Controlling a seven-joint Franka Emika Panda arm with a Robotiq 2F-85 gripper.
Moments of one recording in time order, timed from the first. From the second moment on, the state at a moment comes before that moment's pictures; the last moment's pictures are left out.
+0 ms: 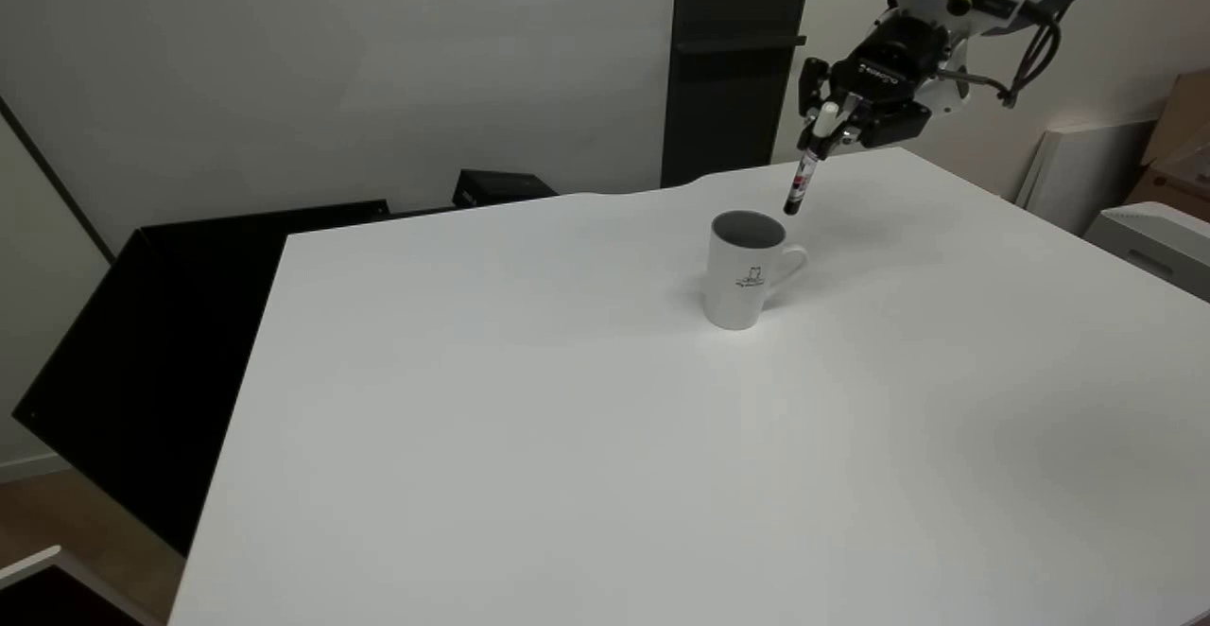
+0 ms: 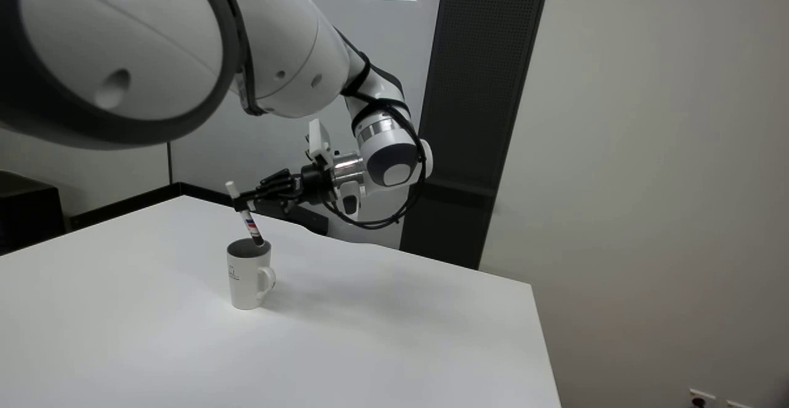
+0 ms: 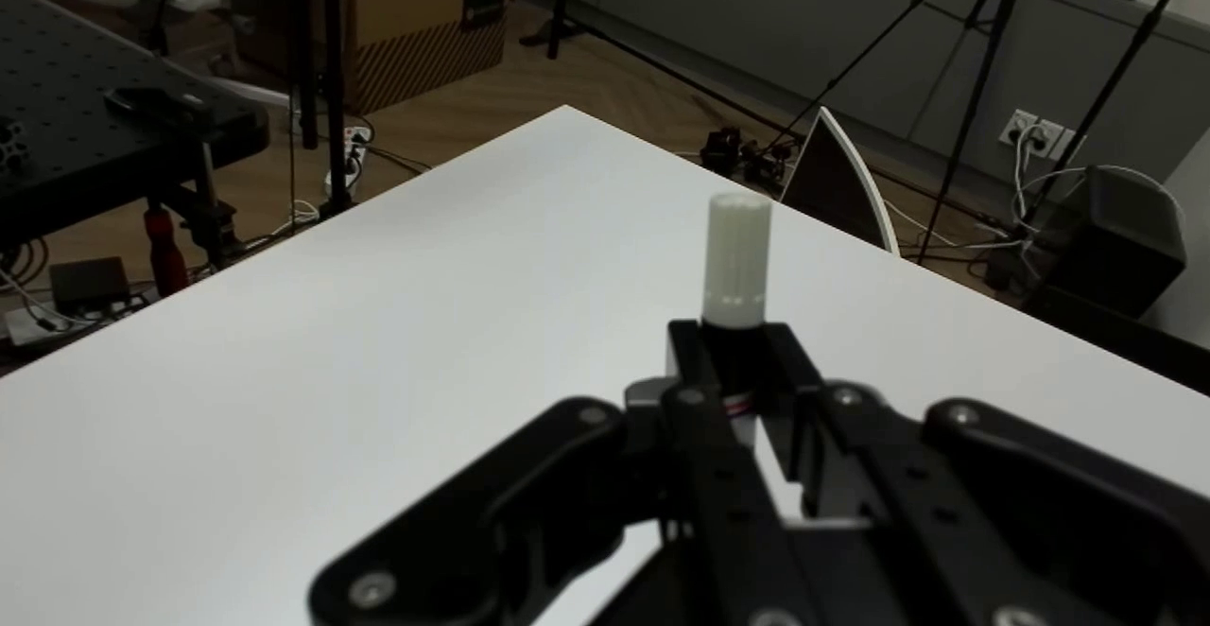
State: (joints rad) arm -0.27 1.09 -0.07 -0.92 0.96 1.13 0.62
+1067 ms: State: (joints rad) arm -0.22 1.13 -0.06 -0.94 0.94 1.21 0.50
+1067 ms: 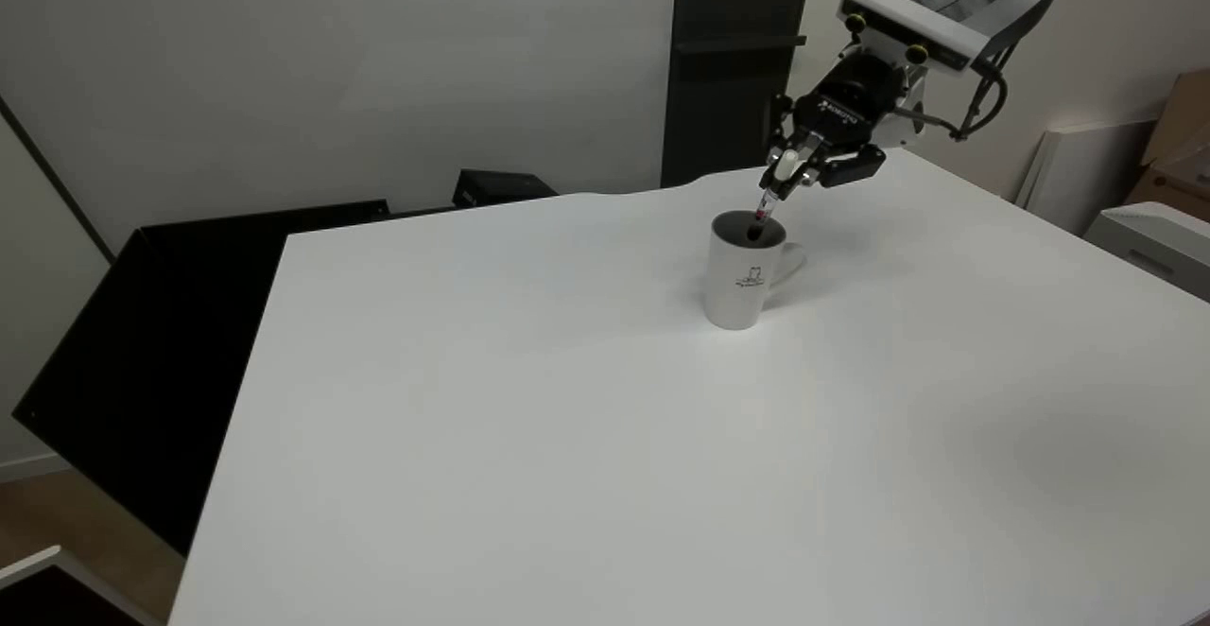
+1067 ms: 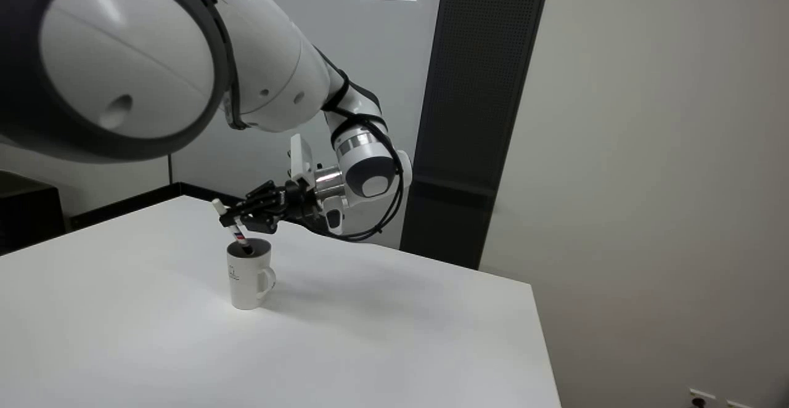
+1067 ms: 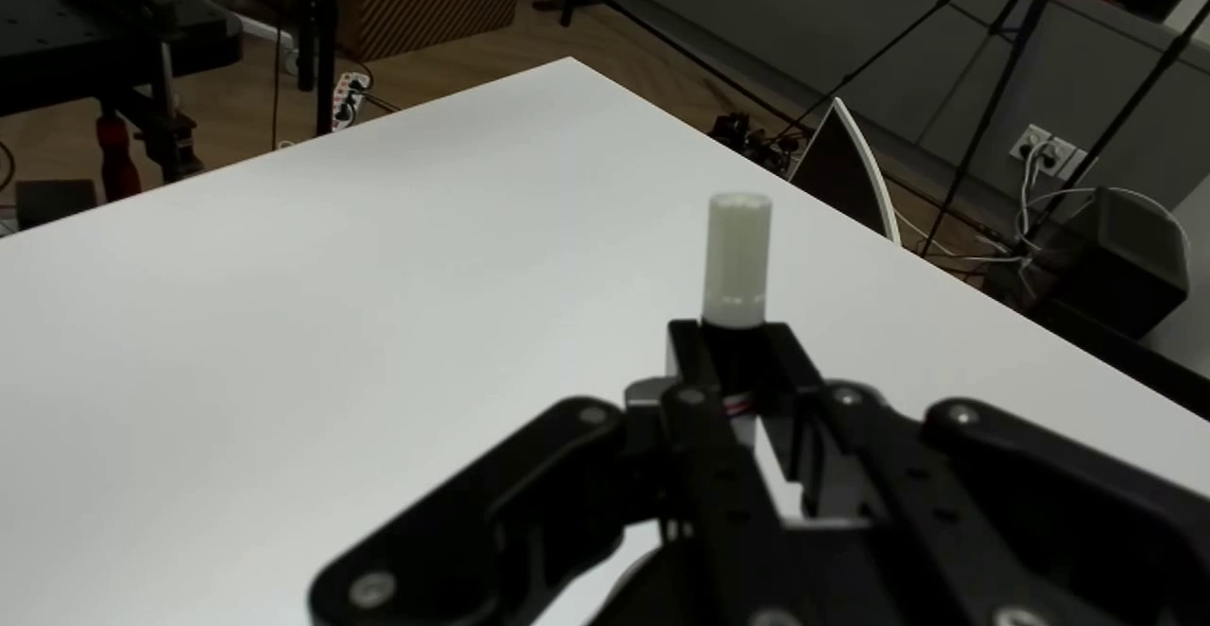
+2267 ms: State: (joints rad) arm -0.08 1.12 -0.08 -0.95 0.76 1.32 0.39
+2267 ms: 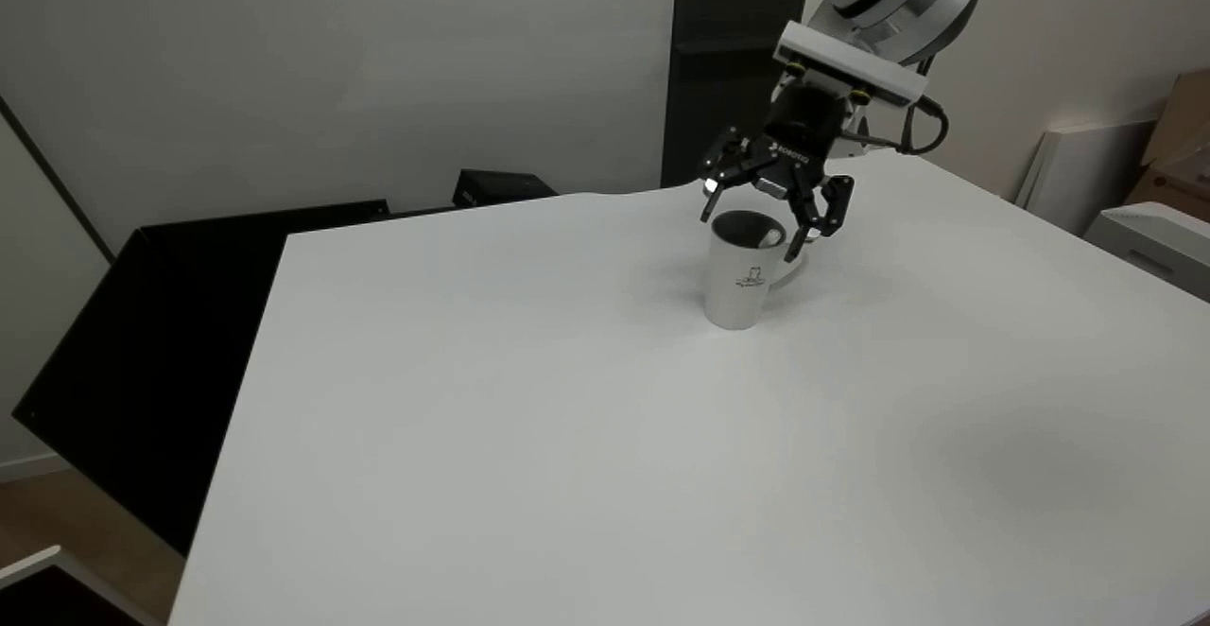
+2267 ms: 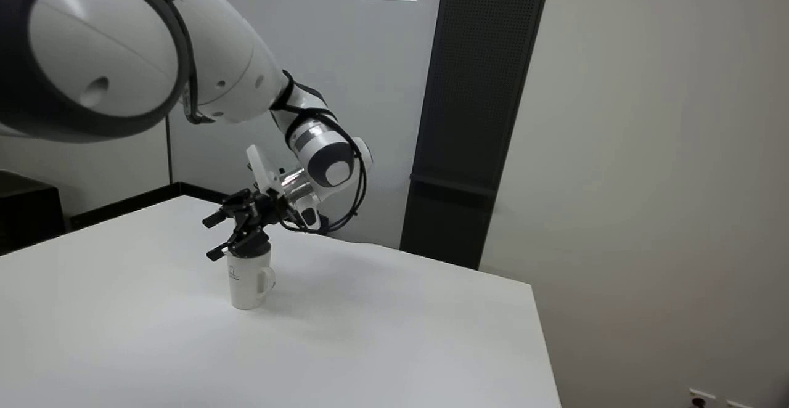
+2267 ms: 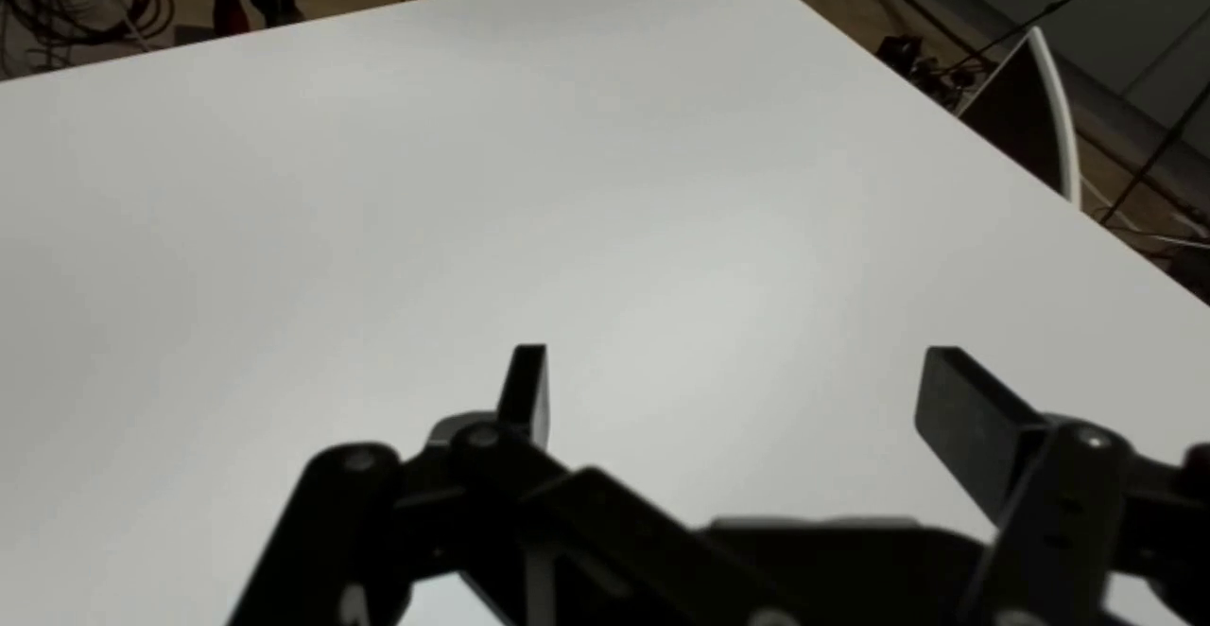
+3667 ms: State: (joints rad) arm 0.19 0.65 0.04 -1.71 0.27 2.08 0.07
